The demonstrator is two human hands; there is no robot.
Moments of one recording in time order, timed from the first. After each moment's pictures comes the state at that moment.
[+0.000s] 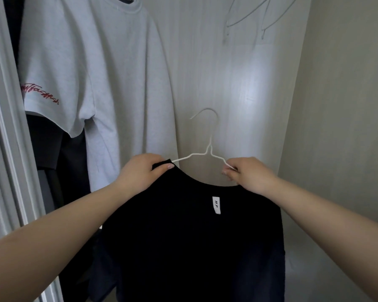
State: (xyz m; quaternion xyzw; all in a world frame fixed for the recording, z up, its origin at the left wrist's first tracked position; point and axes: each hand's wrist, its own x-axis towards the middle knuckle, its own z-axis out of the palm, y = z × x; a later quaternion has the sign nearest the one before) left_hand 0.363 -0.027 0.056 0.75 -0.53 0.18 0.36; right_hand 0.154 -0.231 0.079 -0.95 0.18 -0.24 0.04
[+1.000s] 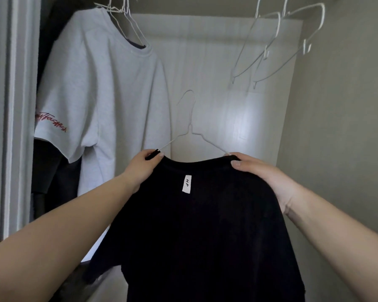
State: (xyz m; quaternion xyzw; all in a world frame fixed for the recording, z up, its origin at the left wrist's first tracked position) left_hand 0.392 -0.070 0.115 0.64 -0.35 -0.03 0.69; right_hand 0.121 -0.184 0.175 -0.80 0.07 -0.20 0.56
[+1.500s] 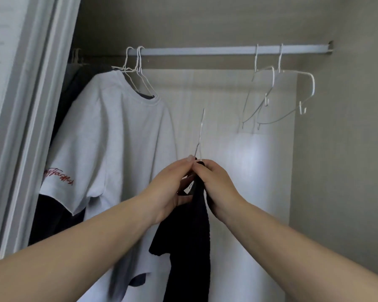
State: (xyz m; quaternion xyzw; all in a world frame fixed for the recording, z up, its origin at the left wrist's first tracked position) left_hand 0.286 -0.041 0.207 0.45 -0.45 -0.20 0.75; right_hand 0.216 -0.127 0.219 -0.73 0.03 -0.41 0.55
